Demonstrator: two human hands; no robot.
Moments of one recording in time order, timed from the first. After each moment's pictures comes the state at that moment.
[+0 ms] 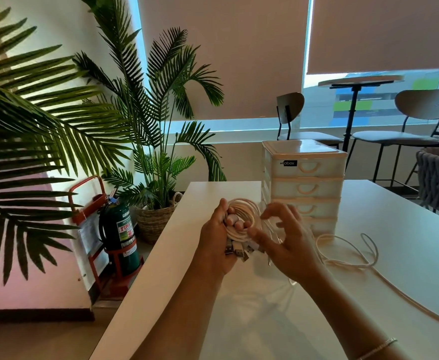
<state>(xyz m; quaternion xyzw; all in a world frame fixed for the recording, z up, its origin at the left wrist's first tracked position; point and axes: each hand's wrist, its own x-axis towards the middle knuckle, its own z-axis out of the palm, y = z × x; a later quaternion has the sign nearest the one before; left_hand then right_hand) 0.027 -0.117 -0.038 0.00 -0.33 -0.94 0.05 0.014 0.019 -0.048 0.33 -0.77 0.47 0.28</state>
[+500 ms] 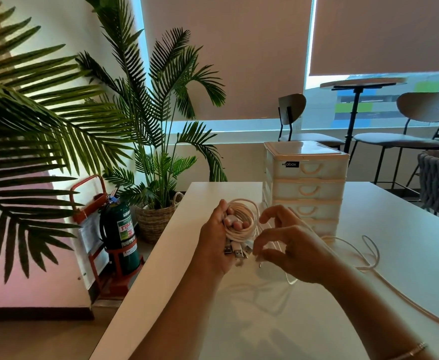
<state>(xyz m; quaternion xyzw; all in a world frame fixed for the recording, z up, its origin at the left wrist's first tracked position) 0.028 -0.120 -0.036 0.03 -0.33 -0.94 0.07 0.014 0.038 -0.032 0.47 -0.81 0.29 0.20</state>
